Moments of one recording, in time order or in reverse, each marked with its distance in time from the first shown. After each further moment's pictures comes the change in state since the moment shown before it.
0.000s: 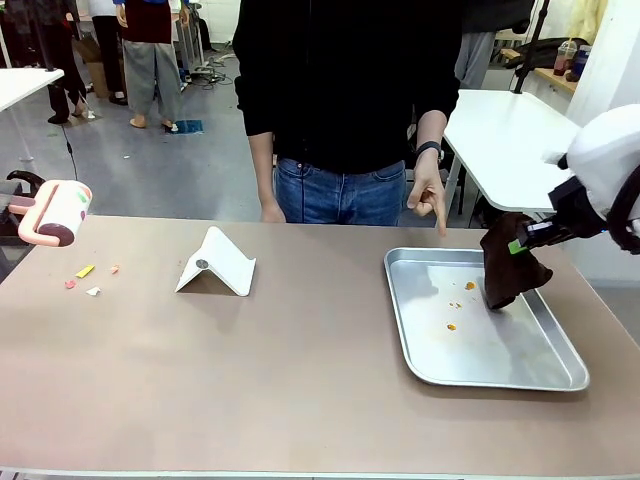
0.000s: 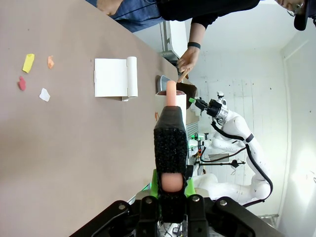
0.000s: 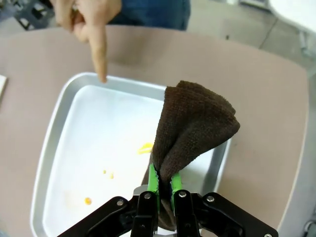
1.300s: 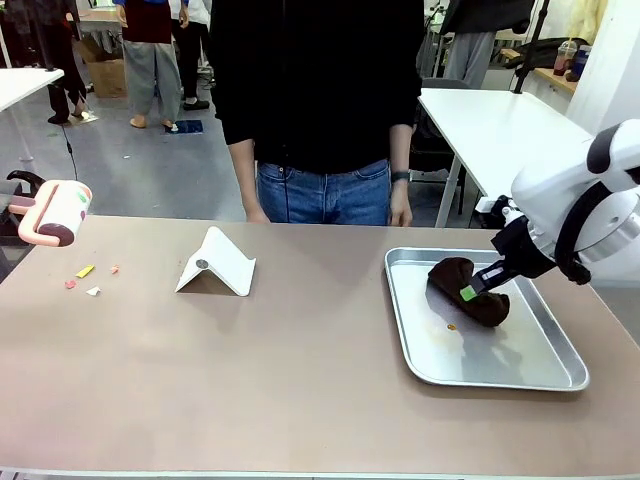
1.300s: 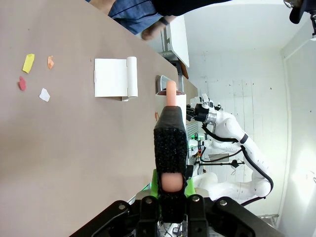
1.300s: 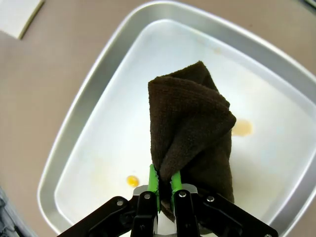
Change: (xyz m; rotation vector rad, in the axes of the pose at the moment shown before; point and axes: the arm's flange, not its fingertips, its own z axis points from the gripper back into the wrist) left arm 0.000 0.000 0.000 0.000 0.000 0.000; right arm -0.042 0.068 -0.062 0.216 0.180 0.195
